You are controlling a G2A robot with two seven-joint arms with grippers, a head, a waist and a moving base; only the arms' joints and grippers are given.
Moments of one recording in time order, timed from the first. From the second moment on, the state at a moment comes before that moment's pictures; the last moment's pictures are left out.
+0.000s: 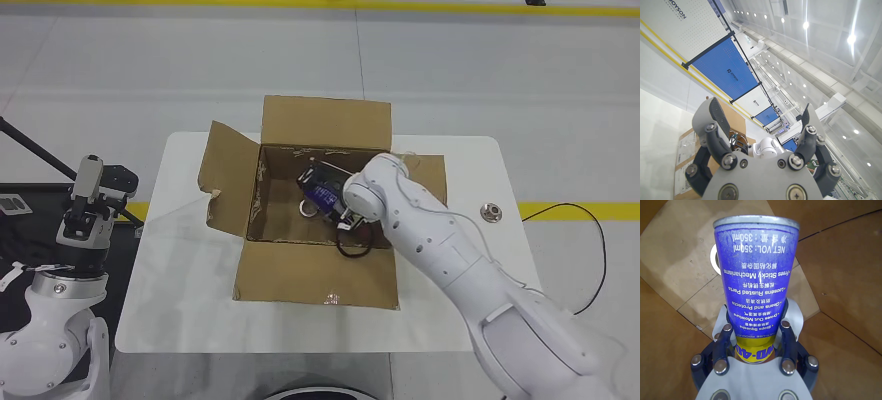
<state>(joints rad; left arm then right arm) 1.64 -1.36 -1.96 -2.23 -0.05 -0.17 -0.32 -0.34 -1.49 0.58 -0.95 -0.93 -0.26 1.14</state>
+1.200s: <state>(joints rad) 1.64 -1.36 -1.96 -2.23 -0.05 -0.17 -0.32 -0.61 -1.24 1.50 -1.45 -1.28 -0.05 1.36</state>
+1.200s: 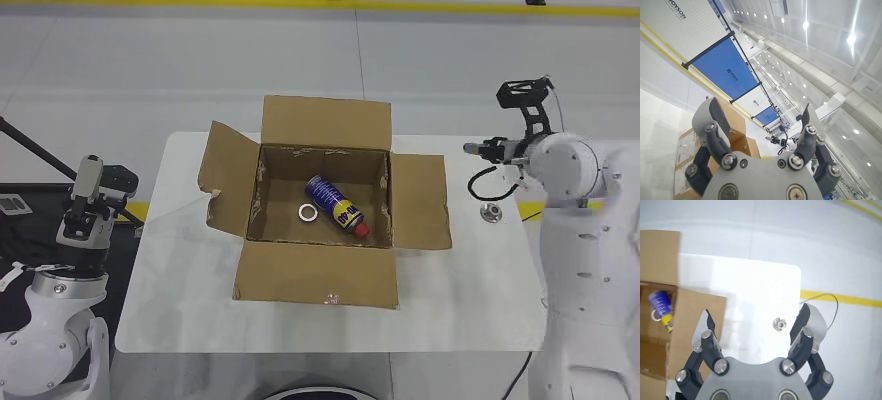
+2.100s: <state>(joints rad) 1.64 -1.36 -1.96 -2.23 -0.05 -0.17 -0.32 -0.45 -1.21 1.50 -0.73 -1.27 -0.05 1.24</state>
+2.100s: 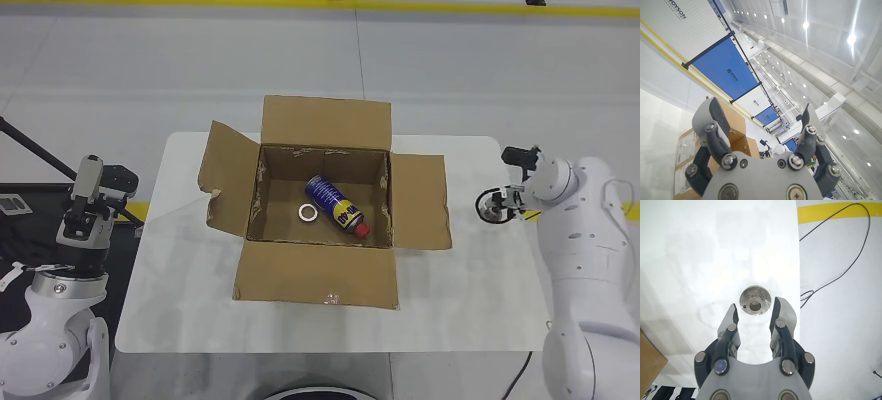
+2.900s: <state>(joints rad) 1.64 -1.36 -1.96 -2.23 -0.05 -0.17 -0.32 -0.39 -1.22 1.44 -0.56 -1.22 -0.06 1.15</state>
